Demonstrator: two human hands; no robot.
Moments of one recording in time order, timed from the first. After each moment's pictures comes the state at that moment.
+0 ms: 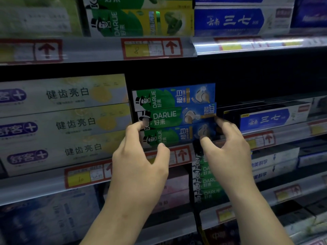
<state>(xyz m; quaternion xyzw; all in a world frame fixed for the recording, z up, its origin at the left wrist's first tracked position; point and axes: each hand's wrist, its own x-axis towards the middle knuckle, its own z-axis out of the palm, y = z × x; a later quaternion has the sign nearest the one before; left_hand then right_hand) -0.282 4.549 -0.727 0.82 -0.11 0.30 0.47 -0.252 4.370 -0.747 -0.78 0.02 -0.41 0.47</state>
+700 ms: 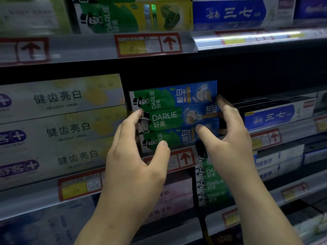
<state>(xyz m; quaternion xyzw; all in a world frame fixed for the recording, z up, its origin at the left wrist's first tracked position) -0.277 4.557 -0.719 0.81 -0.18 0.31 0.47 -0.243 4.377 -0.734 -0.75 -0.04 -0.42 0.51</state>
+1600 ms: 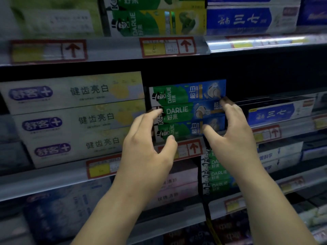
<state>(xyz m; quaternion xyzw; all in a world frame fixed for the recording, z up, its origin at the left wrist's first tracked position) -0.285 4.578 -0.716 0.83 -0.21 0.31 0.41 -0.263 4.386 -0.727 -0.83 0.00 -0.39 0.40</state>
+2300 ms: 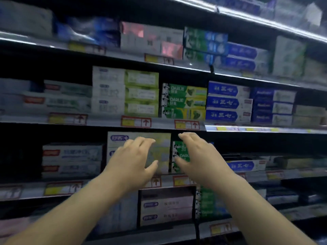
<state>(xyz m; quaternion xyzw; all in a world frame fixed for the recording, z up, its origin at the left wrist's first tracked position) -0.411 4.699 -0.608 0.92 -0.20 0.33 0.11 -0.431 4.496 -0.586 -0.95 -0.12 -0.29 0.09</state>
